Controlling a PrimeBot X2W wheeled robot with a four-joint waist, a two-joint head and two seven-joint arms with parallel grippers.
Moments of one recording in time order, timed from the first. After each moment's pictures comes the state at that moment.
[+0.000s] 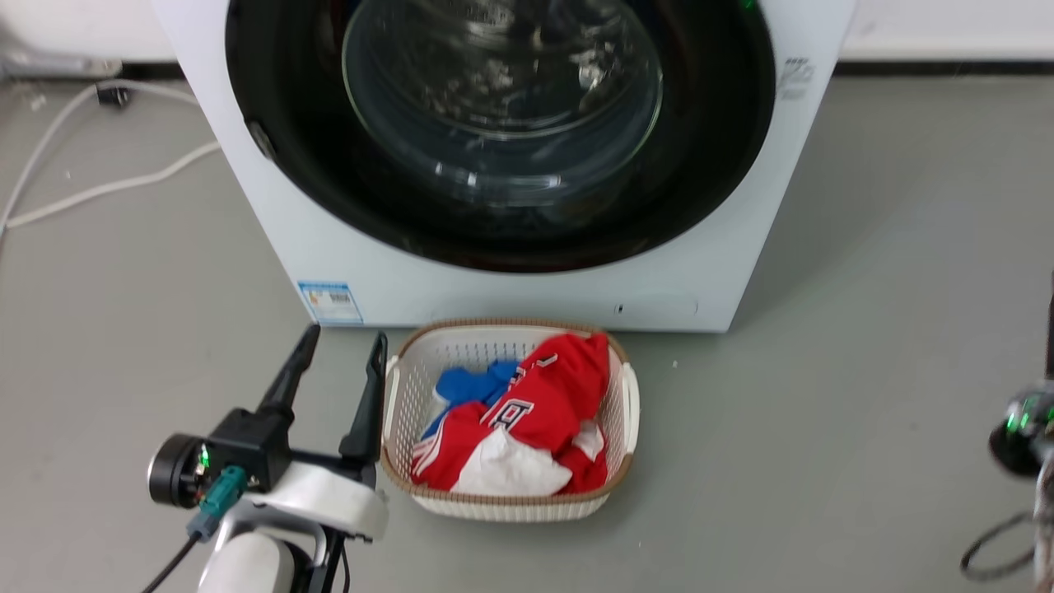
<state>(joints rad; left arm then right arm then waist) -0.14 0.21 -0.19 0.15 -0.23 -0.03 -0.26 -0.36 -0.13 -0.39 0.42 1.54 0.13 0.12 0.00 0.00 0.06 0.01</state>
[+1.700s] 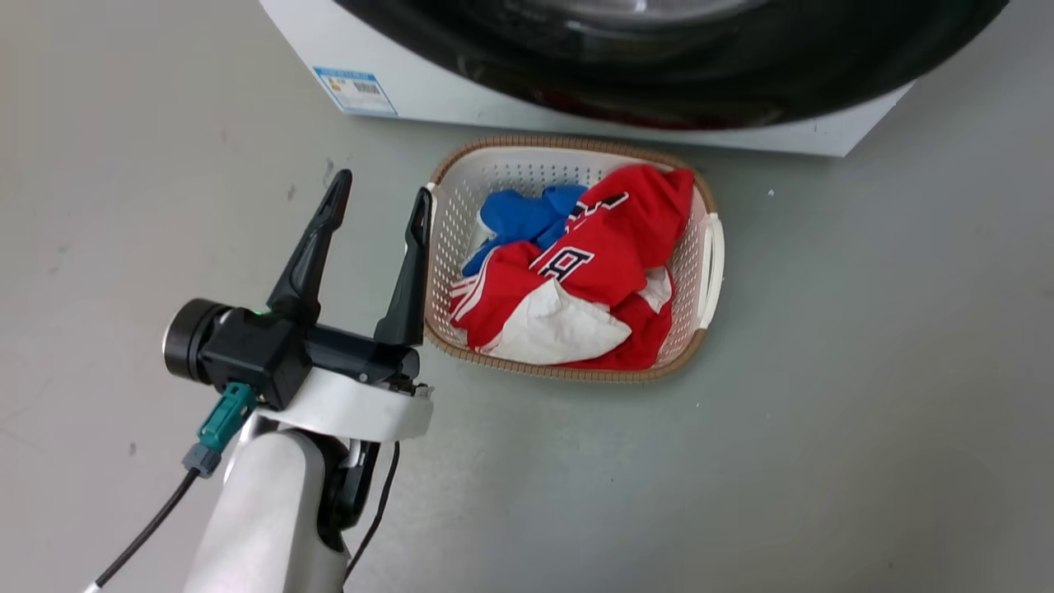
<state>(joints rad) -0.35 0.11 -0.18 0.01 -0.18 -0.10 -0.26 -1.45 -0.34 -0.05 1.17 1.26 0.13 0.71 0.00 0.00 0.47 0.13</state>
